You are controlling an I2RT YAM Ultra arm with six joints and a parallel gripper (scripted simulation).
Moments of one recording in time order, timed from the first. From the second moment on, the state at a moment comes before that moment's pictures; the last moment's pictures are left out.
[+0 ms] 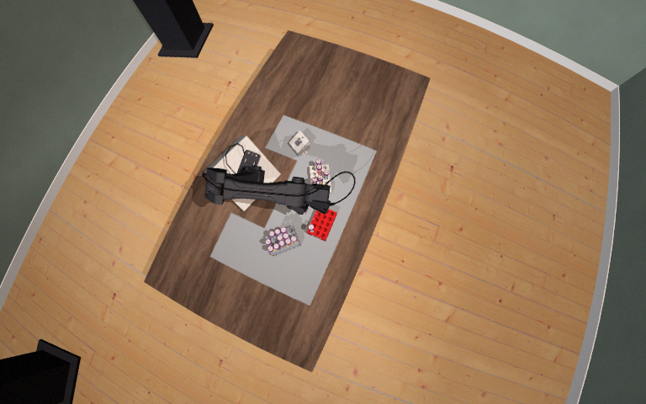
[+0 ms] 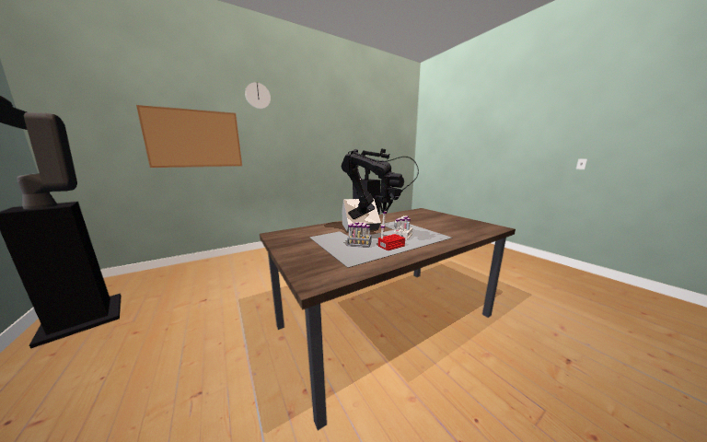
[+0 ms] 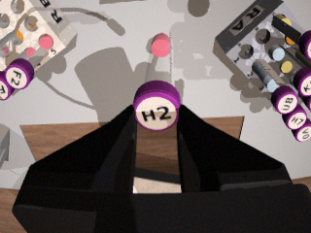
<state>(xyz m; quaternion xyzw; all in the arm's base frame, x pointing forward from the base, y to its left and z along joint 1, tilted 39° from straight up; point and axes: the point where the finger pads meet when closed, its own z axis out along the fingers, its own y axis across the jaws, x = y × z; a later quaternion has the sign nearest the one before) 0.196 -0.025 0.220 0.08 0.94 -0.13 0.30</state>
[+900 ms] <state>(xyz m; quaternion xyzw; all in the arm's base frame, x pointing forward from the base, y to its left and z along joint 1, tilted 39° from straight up) 0.134 -0.086 0.203 0.10 0.94 -0.17 0.29</state>
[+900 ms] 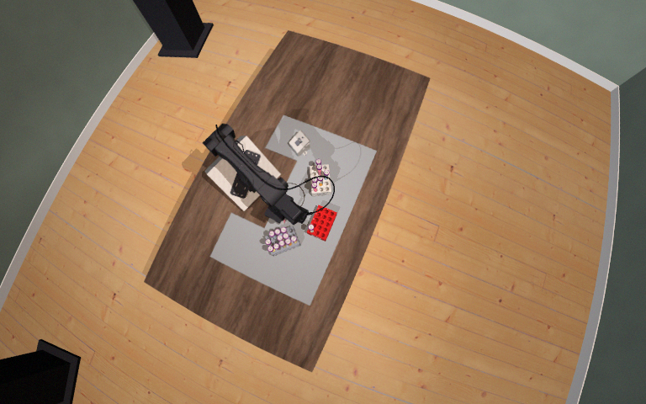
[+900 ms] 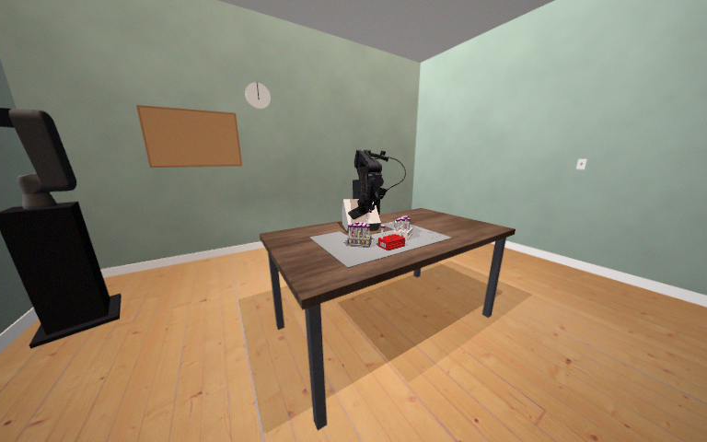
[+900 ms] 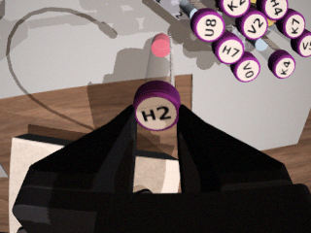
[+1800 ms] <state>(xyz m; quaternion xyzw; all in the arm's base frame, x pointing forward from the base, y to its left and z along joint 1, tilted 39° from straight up) 0.074 -0.139 0.183 0.14 0.94 -0.15 0.26</state>
